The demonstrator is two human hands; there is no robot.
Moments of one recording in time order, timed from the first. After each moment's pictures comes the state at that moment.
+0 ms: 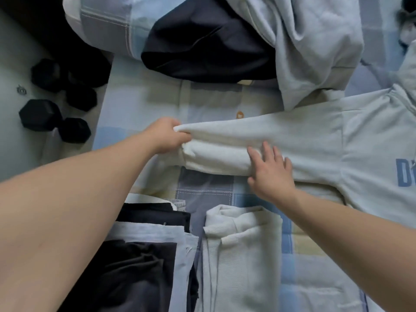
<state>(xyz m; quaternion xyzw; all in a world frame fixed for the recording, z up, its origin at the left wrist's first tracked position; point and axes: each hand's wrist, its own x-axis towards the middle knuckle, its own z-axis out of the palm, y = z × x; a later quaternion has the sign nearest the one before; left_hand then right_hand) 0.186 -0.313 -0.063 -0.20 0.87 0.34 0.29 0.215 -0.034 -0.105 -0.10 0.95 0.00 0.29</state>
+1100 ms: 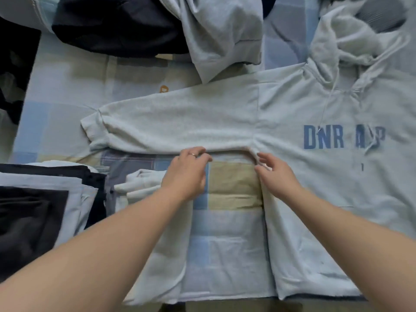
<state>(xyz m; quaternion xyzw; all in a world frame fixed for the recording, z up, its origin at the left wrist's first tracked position) 0.299 -0.027 -0.066 0.03 0.95 0.19 0.23 0.257 0.215 -0.064 0.11 0.88 -0.34 0.31</state>
